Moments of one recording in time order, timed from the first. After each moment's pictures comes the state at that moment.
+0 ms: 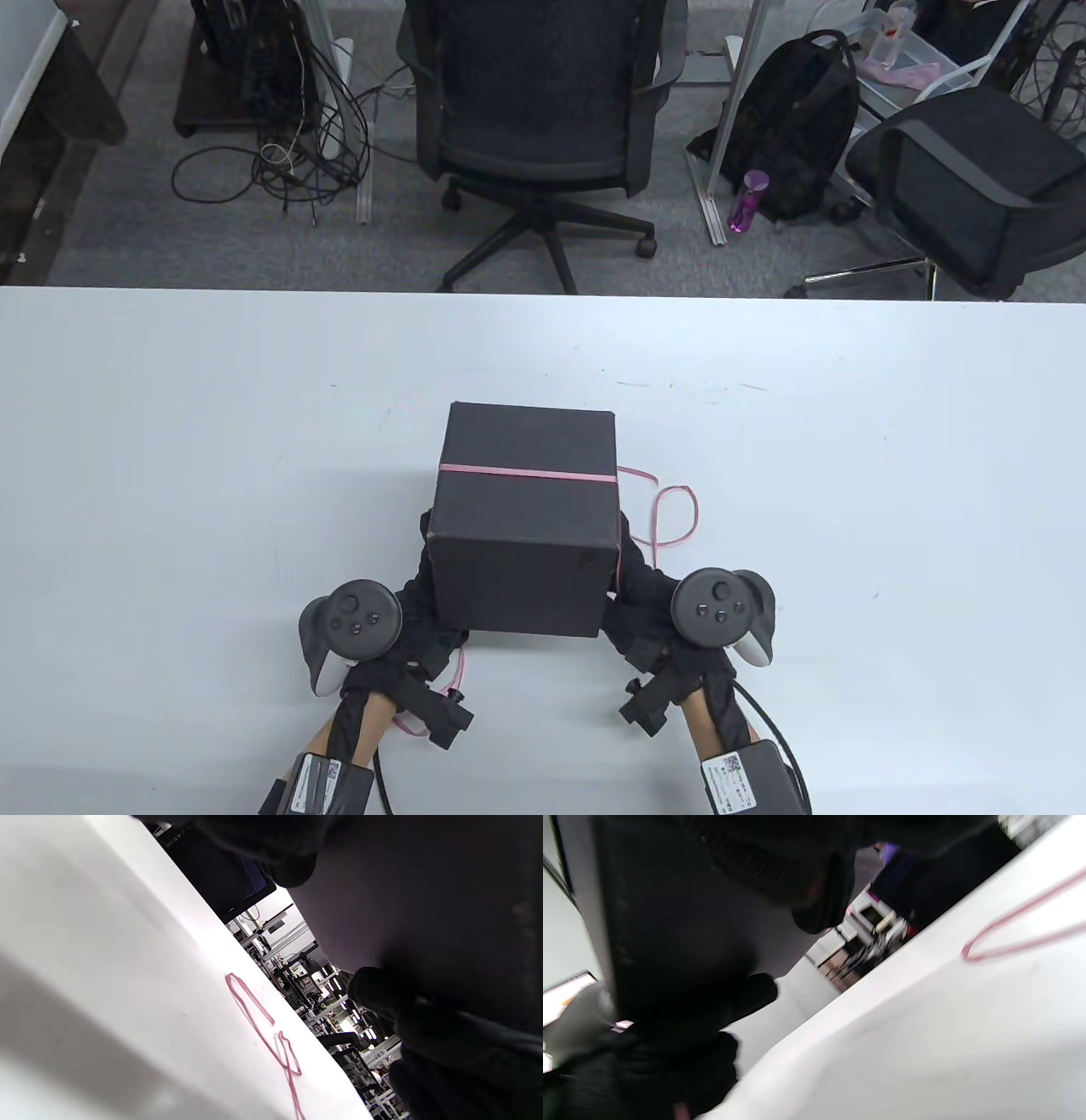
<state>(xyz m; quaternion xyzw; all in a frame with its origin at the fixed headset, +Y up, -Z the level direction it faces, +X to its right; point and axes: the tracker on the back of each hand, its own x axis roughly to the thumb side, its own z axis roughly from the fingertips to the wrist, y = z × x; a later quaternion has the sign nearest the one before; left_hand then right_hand) -0.156 -0.766 -0.166 0.01 -0.12 0.45 0.88 0.130 -0.726 -0.191 0.25 -0.02 0.89 0.37</state>
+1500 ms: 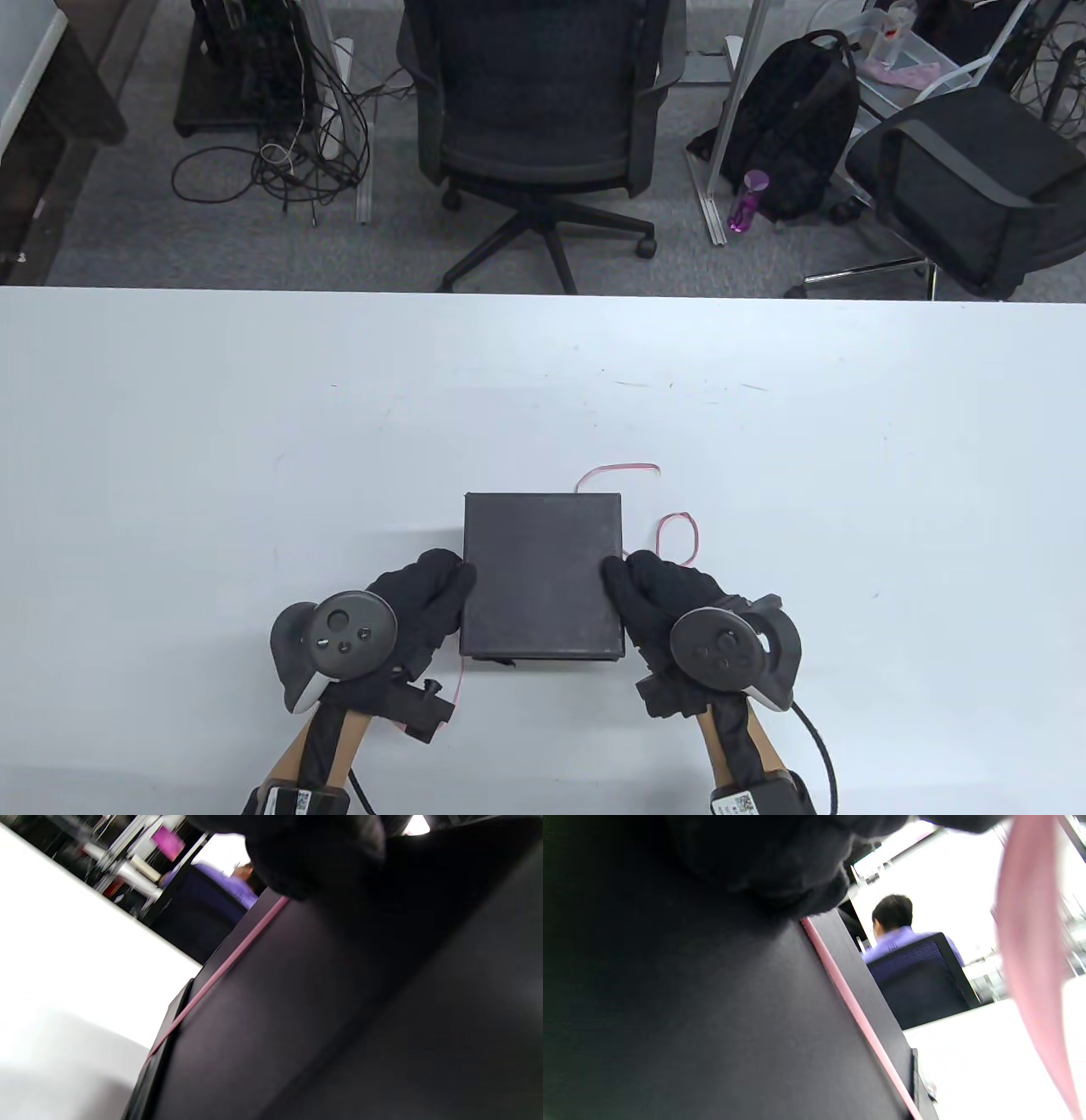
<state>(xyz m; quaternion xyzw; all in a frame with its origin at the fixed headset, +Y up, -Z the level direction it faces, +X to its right) -0.165 -0.698 -0.152 0.03 -0.10 0.36 0.93 0.136 -0.669 -0.169 0.18 -0.10 0.94 0.27</state>
